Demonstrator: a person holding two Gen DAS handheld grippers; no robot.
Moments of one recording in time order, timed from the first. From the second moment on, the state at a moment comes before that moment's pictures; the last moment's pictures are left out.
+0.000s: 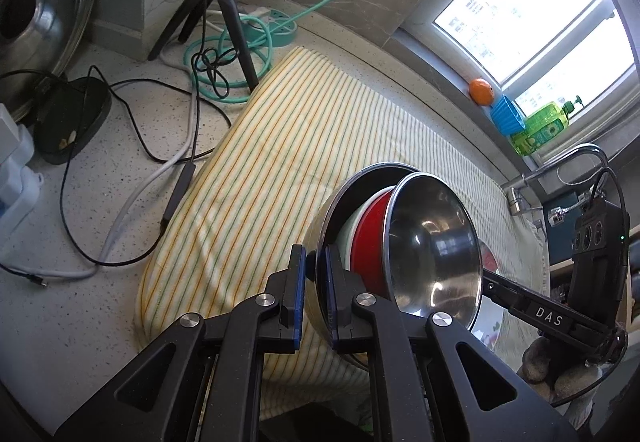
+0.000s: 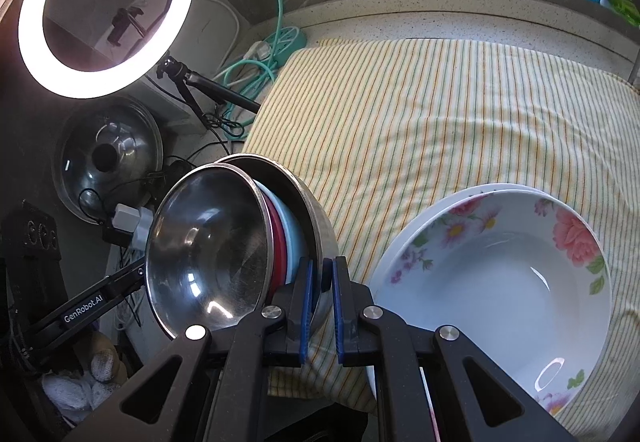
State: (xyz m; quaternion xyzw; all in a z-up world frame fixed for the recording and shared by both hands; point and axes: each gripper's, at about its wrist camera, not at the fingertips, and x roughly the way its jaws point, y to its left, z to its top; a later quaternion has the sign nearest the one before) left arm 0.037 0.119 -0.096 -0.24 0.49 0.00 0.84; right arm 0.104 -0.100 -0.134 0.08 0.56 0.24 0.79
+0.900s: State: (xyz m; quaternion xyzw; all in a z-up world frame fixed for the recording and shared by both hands) left arm 0.074 0.028 -0.067 -0.18 0.49 -0.12 0.84; right arm 0.087 -0.208 -0.096 0.15 0.53 0.15 0.82
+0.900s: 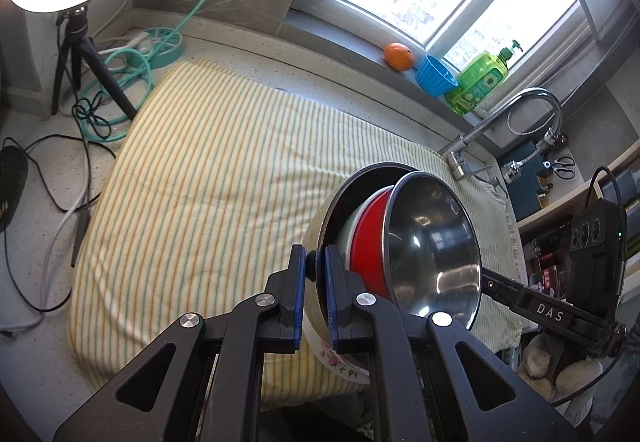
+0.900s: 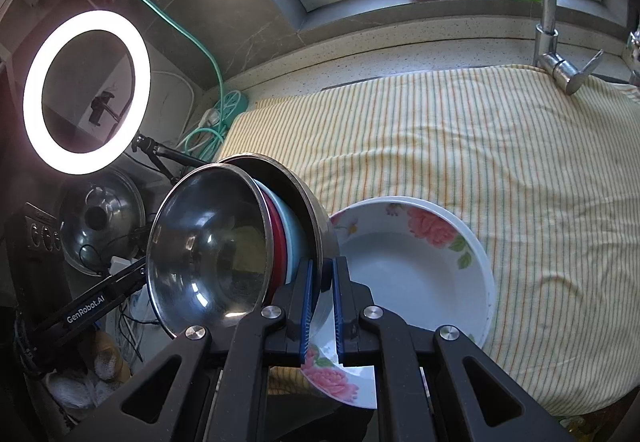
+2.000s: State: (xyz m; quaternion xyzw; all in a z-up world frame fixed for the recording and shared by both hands) left arm 0.085 -0.037 -0.093 -0.14 0.54 -0.17 0.81; right arm 0.067 -0.276 -0.123 0.18 0.55 0.09 0.81
